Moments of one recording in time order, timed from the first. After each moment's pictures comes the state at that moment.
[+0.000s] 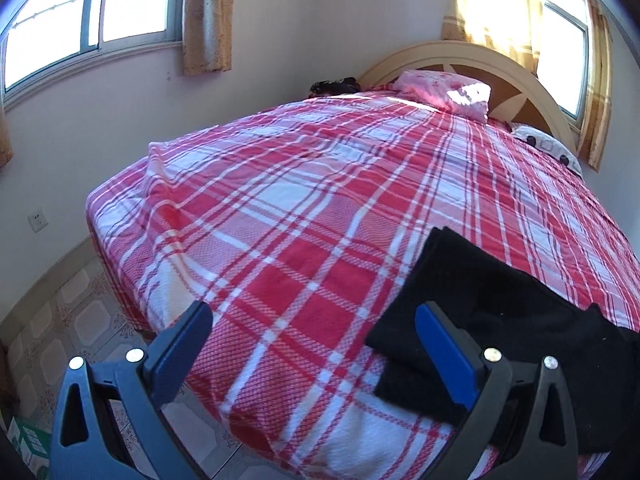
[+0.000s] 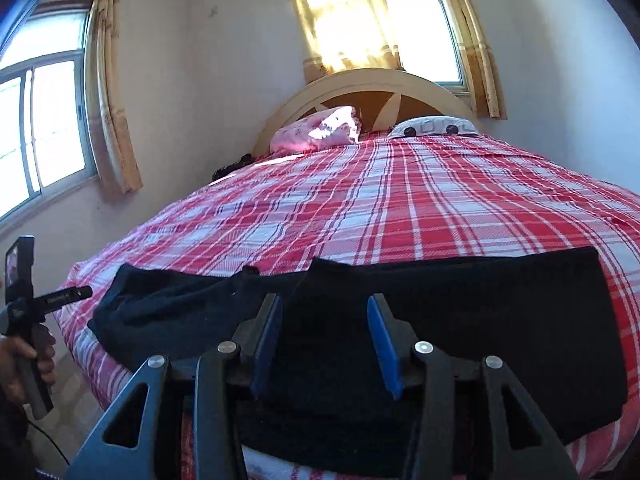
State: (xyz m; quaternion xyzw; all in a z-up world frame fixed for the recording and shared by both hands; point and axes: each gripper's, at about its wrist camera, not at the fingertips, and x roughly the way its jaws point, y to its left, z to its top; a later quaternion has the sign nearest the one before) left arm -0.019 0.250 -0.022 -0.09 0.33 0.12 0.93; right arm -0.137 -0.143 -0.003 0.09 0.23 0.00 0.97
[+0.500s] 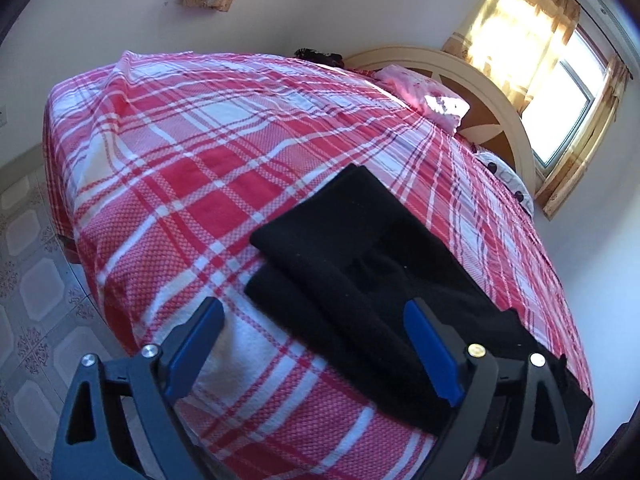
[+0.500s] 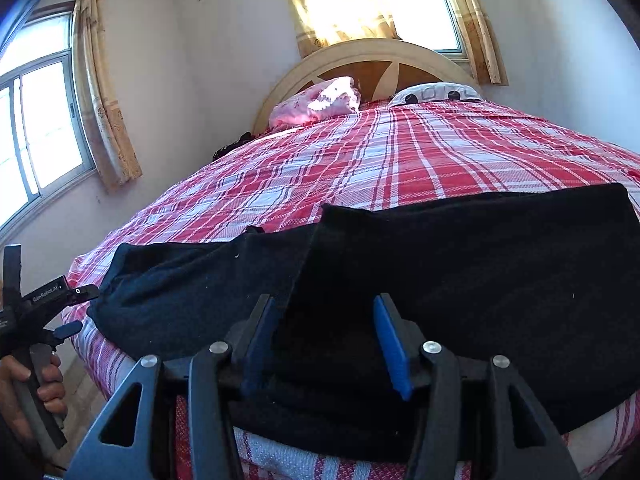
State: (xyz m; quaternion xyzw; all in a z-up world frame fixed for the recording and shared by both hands) left arm -0.039 0.205 -0.047 -0.26 0.36 0.02 0.90; right arm -0.131 -0.138 -0.033 0.13 0.27 0.01 0.95
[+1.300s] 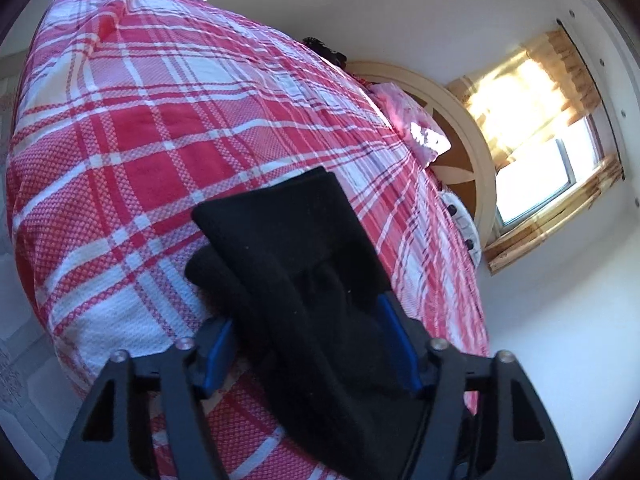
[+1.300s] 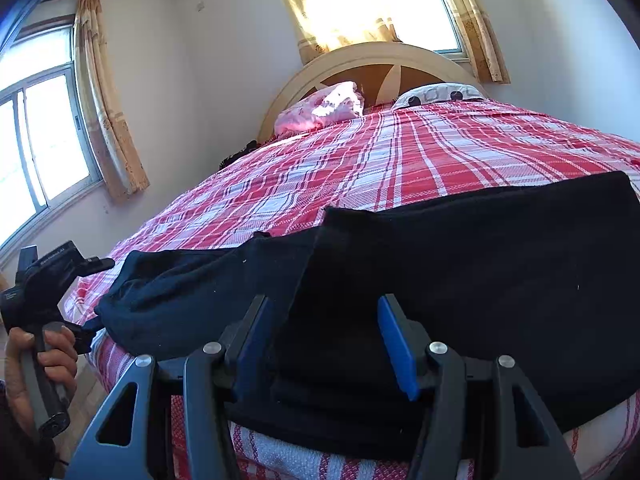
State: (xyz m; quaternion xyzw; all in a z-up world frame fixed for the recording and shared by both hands) left arm -0.019 0.206 -0.056 -0.40 0.34 -0.02 0.85; right arm -0.134 -0.142 -0.033 0.15 0.26 0.03 0.95
